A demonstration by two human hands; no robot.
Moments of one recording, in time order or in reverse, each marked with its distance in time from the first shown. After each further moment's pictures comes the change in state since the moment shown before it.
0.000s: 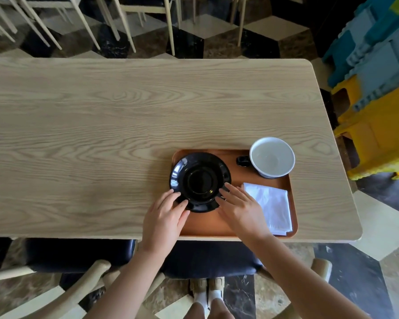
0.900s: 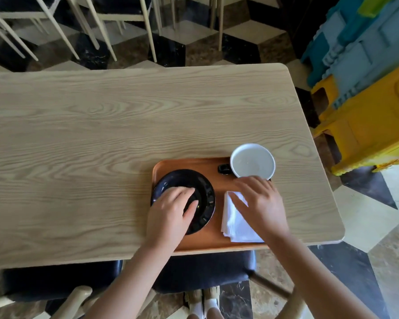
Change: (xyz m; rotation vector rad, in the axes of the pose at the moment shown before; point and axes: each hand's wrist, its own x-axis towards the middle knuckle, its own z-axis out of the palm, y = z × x) left_hand 0.050 0.046 -0.010 -0.219 0.089 0.063; right_hand 0.011 0.046 -0.054 -0.002 0.158 0.169
